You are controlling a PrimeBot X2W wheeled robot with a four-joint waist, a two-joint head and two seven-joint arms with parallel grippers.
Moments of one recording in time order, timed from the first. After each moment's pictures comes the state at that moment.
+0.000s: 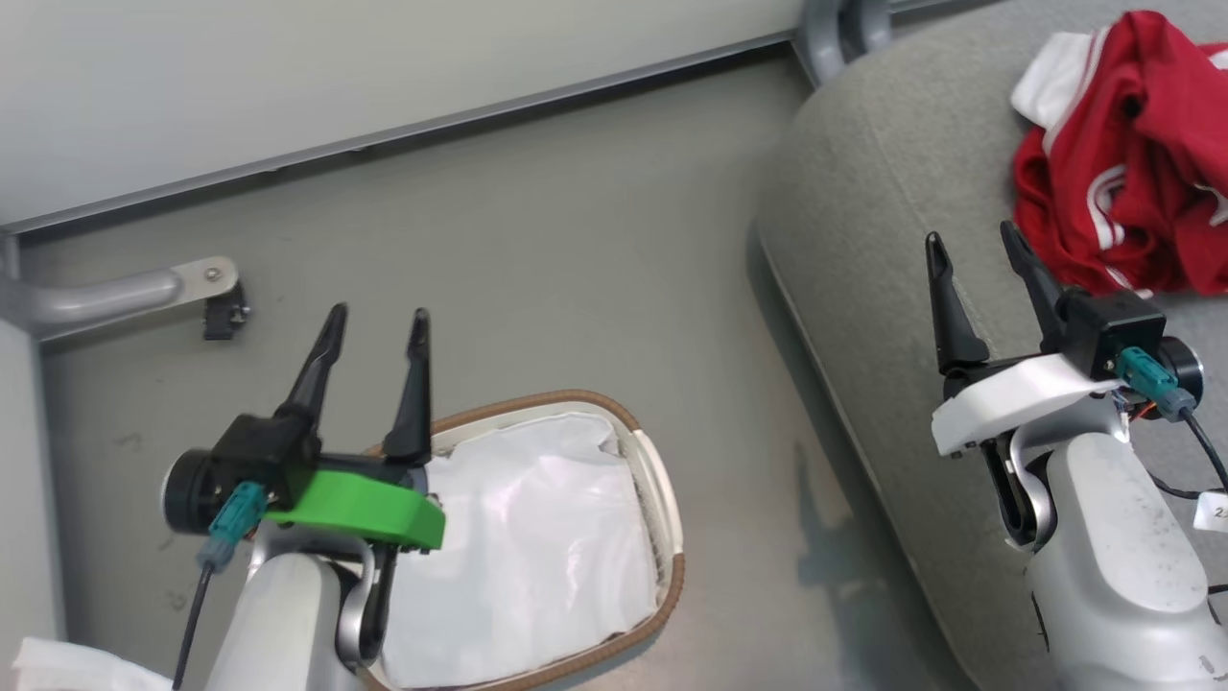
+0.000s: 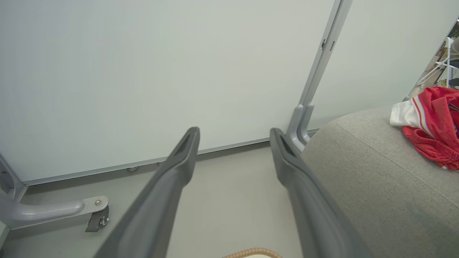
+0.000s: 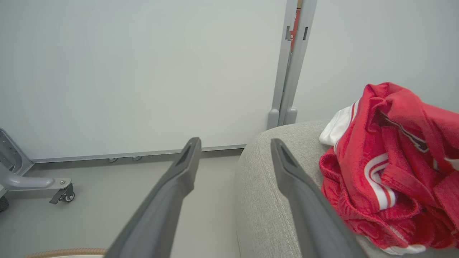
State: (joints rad) left arm -0.28 0.06 -0.17 0.26 -0.24 -0.13 -0.26; right arm -0.46 -0.10 0.00 0.41 0.14 0.13 -0.26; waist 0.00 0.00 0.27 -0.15
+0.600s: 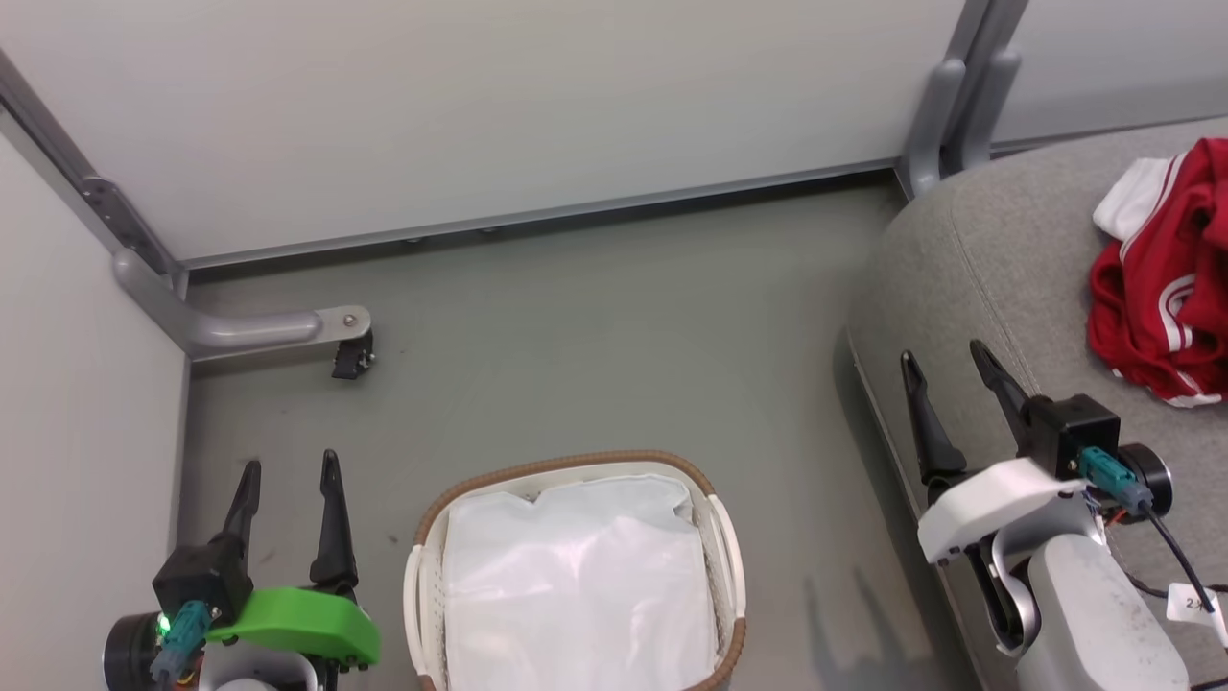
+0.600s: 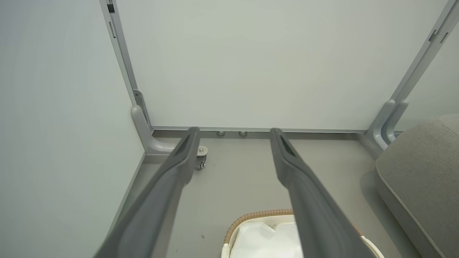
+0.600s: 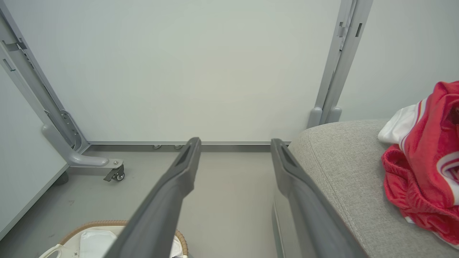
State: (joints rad) left arm -0.09 0.05 0.02 0.33 -0.19 -0.11 -0.26; right arm -0.30 -0.08 0.02 0.42 0.13 0.13 -0.26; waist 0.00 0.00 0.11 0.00
